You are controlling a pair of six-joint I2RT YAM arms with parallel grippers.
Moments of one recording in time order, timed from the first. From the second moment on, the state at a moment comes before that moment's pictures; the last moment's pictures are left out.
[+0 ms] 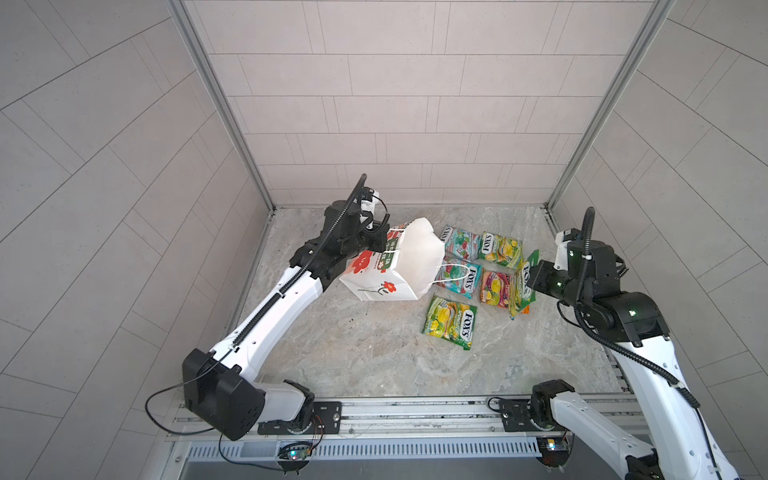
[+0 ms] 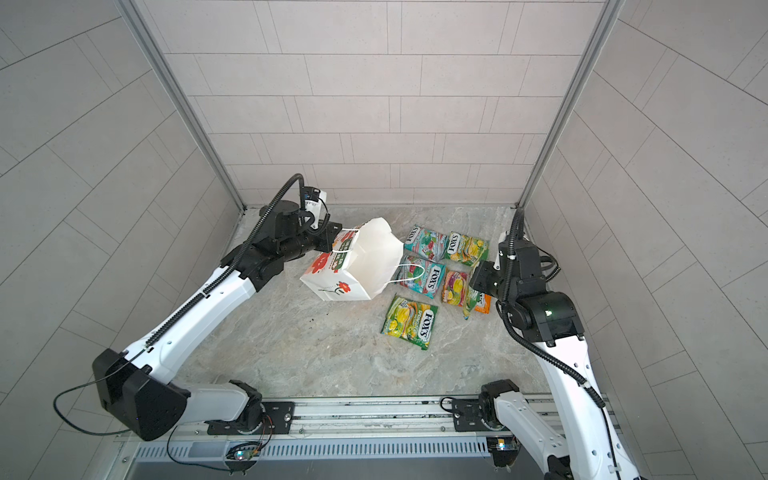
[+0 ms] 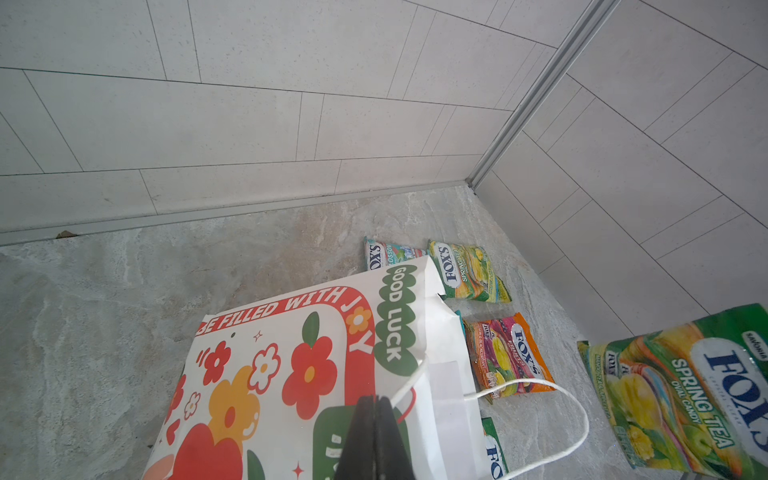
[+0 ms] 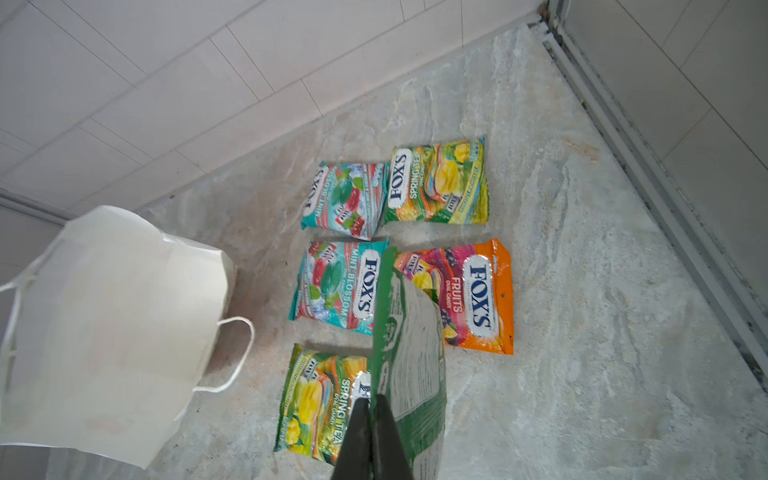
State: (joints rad) left arm -0.46 1.35 1.31 -0.38 0.15 -0.28; right arm 0.14 0.87 1.21 -1.04 0.06 0.50
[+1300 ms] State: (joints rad) left arm -0.46 1.35 1.31 -0.38 0.15 -0.28; right arm 0.03 0.89 0.69 -0.75 -0.23 0.56
